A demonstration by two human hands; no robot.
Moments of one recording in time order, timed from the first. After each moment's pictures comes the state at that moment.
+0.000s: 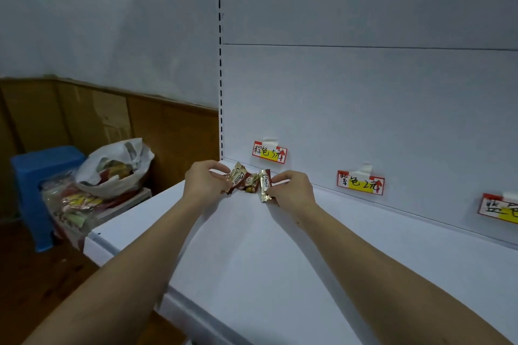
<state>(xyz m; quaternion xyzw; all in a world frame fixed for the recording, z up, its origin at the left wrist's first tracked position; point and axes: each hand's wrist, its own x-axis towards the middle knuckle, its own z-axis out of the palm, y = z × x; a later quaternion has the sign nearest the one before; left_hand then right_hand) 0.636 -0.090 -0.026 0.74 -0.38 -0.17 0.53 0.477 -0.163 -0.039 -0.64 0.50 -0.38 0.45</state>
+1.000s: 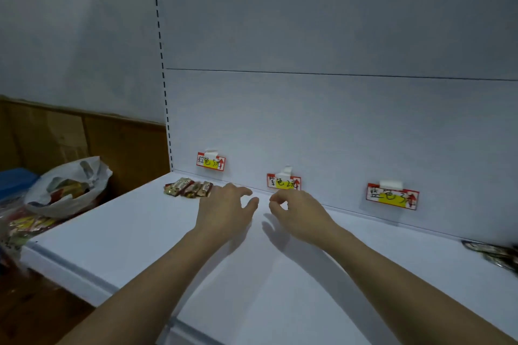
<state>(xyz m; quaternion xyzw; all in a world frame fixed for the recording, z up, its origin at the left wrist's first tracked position) 0.463 -0.078 -0.014 0.76 -0.60 0.02 0.25 0.301 -0.127 -0.007 -0.84 0.46 -0.23 0.15</state>
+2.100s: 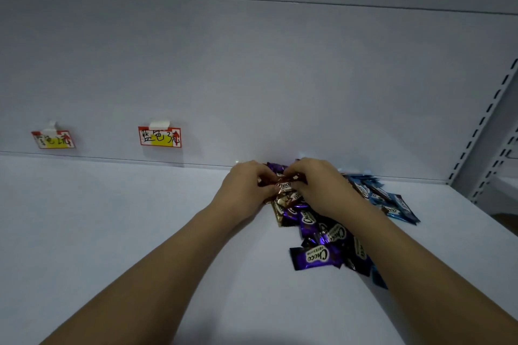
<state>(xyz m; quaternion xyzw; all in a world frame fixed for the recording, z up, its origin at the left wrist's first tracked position) 0.027 -0.135 -0.046 0.52 -0.77 -0.15 0.34 -0.140 -0.123 -0.023 -0.79 0.58 -0.22 0.05</state>
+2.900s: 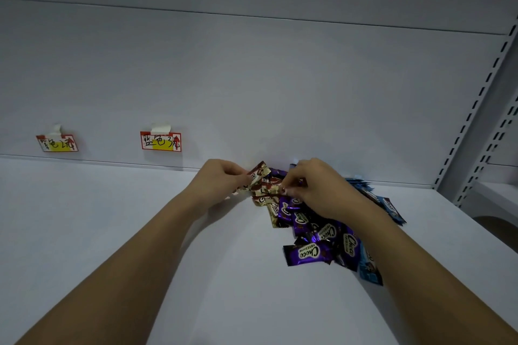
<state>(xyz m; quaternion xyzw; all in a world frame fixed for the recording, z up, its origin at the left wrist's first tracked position) 0.061 -0.130 -0.030 0.57 -0.62 -0.36 0.40 -0.151 -0.109 -0.013 -0.81 0.54 -0.21 0.04</state>
